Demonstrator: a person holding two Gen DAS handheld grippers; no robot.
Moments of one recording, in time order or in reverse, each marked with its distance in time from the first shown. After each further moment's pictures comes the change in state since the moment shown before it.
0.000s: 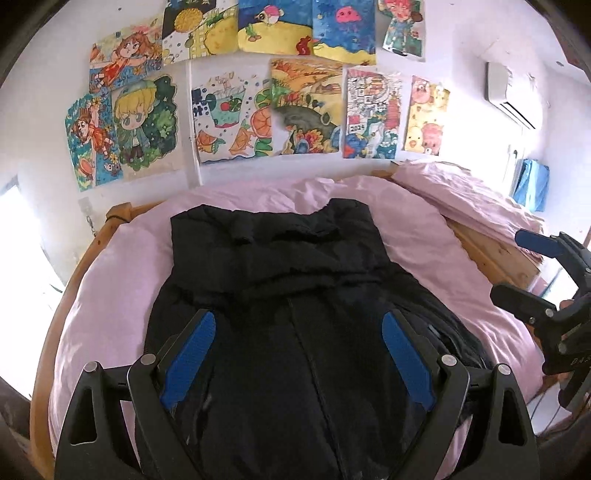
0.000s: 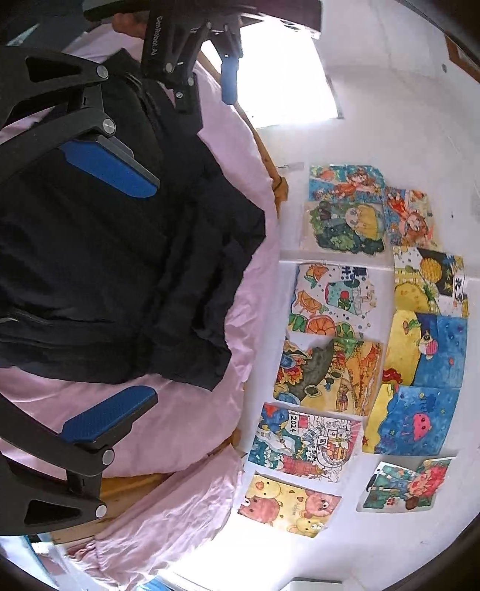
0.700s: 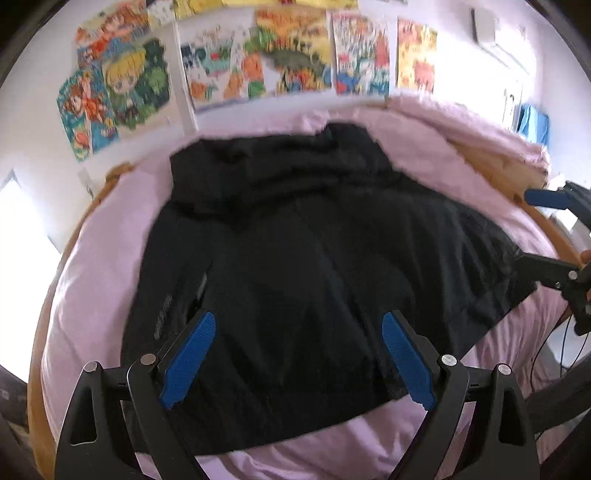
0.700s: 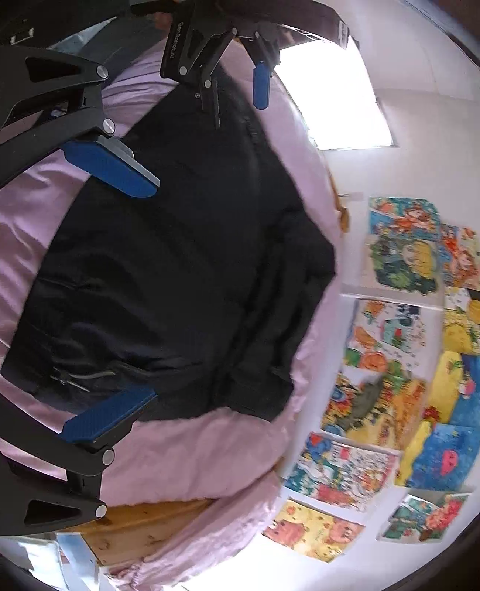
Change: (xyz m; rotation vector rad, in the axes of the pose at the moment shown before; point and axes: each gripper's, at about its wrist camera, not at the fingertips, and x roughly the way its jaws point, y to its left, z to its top) left arm 0.030 -0.004 -0.117 0.084 0.192 0.044; right arm 0.016 0.034 -0.097 -0.073 0.203 0.074
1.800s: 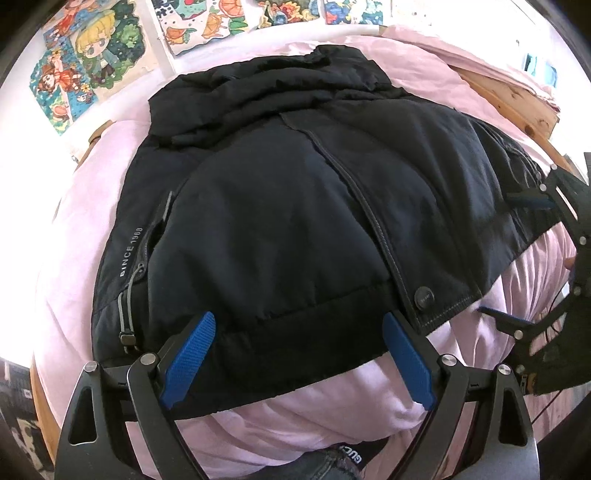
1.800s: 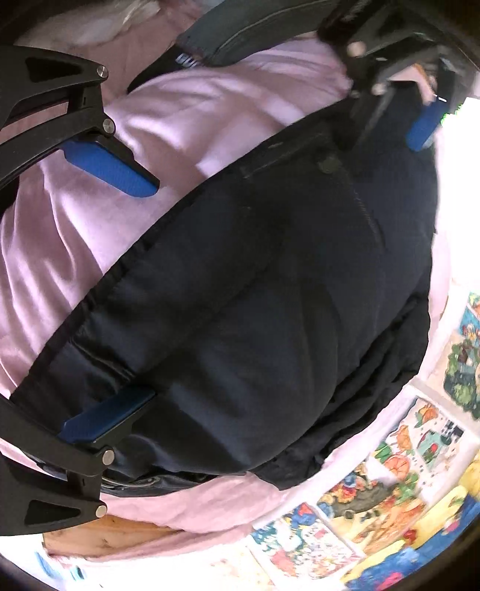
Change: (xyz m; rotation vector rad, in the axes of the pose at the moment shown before) left arm 0.040 -0.011 -0.035 0.077 0.234 0.008; right arm 0.082 0.074 -0.081 -0.463 0.241 -0.054
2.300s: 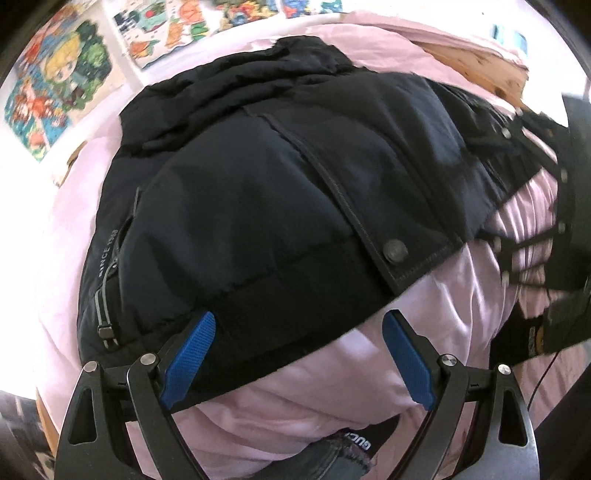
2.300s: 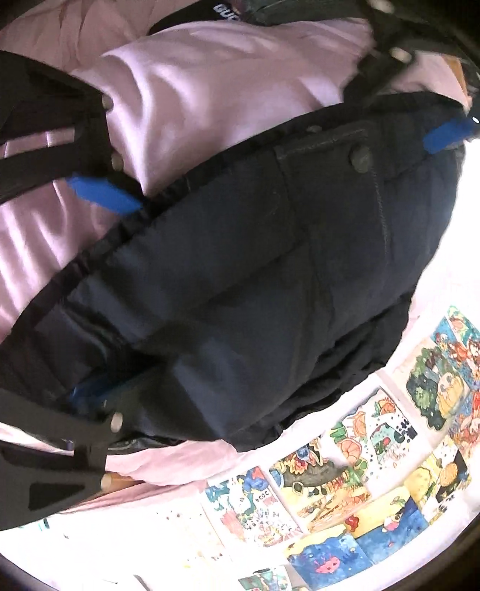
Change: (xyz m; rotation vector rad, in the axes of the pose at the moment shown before) left arm 0.007 -0.020 -0.019 0.148 0.012 -0.026; right arm 0.000 0.010 -0.012 -0.095 -0.110 -0.184
